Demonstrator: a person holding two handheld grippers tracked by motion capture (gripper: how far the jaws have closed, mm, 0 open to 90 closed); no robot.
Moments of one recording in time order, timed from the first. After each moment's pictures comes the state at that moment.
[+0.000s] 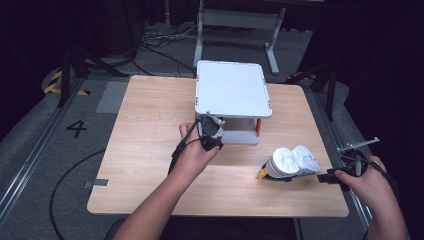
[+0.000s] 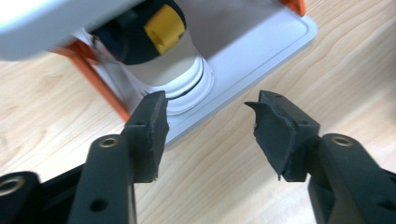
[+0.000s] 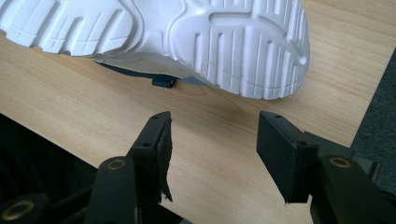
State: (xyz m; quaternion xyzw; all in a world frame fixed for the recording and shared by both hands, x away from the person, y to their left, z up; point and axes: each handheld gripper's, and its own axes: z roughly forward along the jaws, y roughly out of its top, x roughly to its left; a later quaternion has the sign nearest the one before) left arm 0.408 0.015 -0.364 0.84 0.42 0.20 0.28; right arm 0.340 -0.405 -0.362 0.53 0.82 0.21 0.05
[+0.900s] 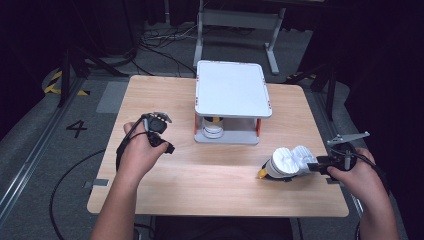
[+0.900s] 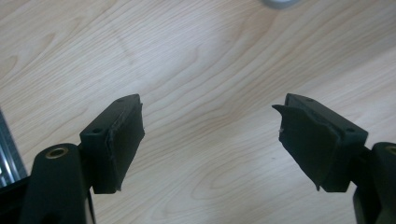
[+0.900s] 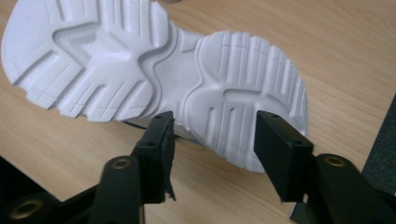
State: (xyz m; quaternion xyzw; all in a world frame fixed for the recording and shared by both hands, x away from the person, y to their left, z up) left arm 0.411 0.150 -0.363 0.84 0.50 0.14 0.15; right arm 0.358 -0.381 -0.360 0.47 0.84 0.24 0.11
